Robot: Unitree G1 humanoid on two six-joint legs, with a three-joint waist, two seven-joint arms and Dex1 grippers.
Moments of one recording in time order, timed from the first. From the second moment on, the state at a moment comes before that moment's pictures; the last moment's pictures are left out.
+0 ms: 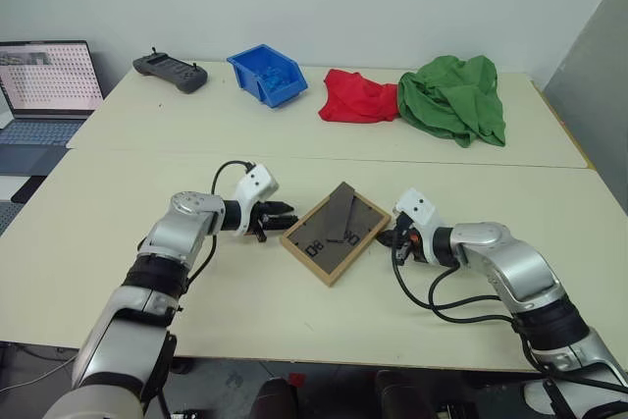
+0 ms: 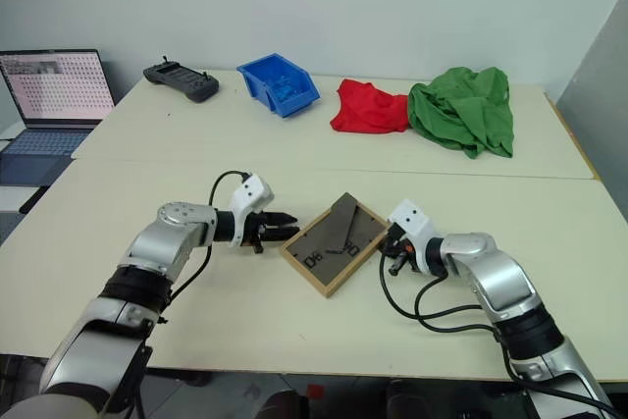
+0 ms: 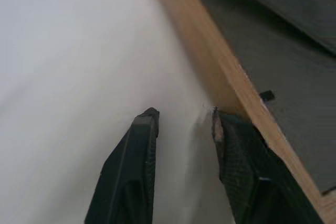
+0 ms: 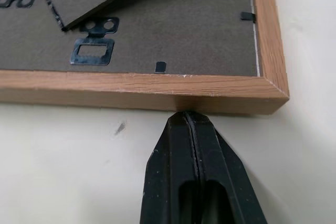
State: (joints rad) left arm -0.65 0.60 -0.23 0.39 -0.16 0.36 -1.11; right arm -0.51 -0.51 0.27 -0.09 0.21 0.81 0.73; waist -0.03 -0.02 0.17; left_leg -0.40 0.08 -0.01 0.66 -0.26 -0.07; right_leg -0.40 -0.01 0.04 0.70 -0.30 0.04
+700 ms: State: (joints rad) left arm -0.37 0.72 -0.02 -0.10 -0.57 1.13 -1.18; right arm -0.54 -0.54 0.34 0.00 0.09 0.57 0.80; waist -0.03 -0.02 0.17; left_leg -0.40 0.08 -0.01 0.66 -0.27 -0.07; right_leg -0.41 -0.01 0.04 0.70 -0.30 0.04
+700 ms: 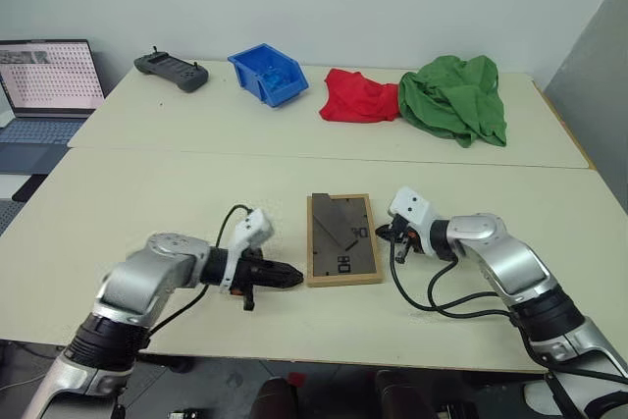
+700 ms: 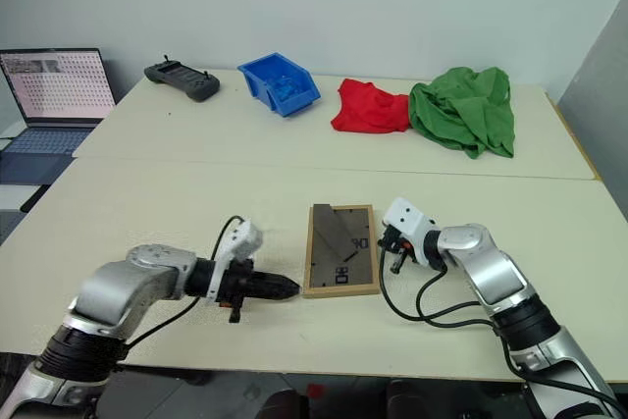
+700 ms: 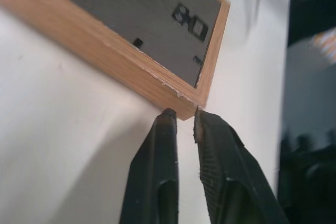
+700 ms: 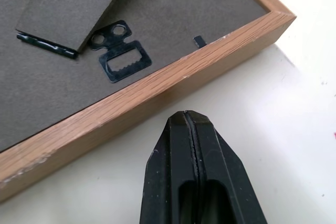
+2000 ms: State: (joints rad) left arm -0.45 0.49 0.13 0.05 -0.81 1.51 -0.88; right arm -0.50 -0.39 0.35 -0.13 0.10 0.73 0.76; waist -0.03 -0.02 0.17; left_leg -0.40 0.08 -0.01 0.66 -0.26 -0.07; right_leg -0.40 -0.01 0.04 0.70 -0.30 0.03
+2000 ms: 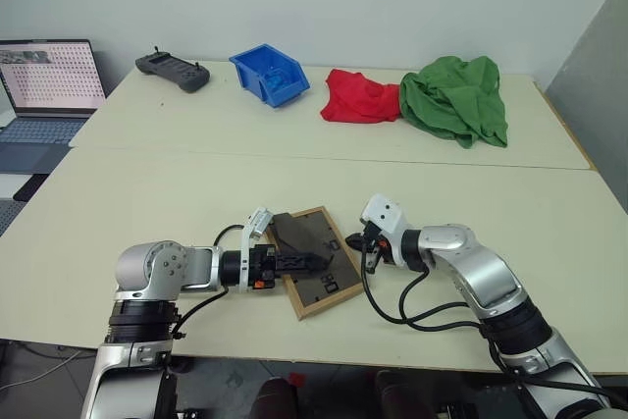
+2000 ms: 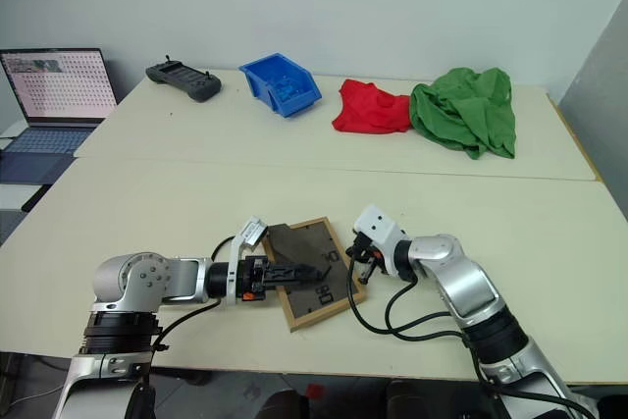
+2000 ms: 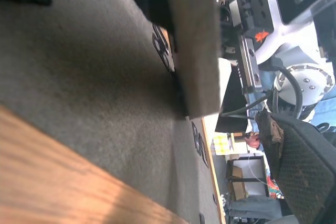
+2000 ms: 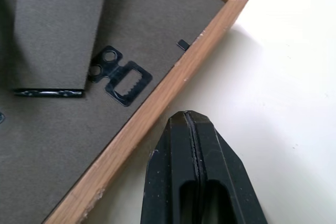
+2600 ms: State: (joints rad) left arm -0.38 0.55 0.16 -0.03 -0.88 1.52 -0.86; right arm -0.53 -0.39 0.33 -0.03 0.10 0.69 0.76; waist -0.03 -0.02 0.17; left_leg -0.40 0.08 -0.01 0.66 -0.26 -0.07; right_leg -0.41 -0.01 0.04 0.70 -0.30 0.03
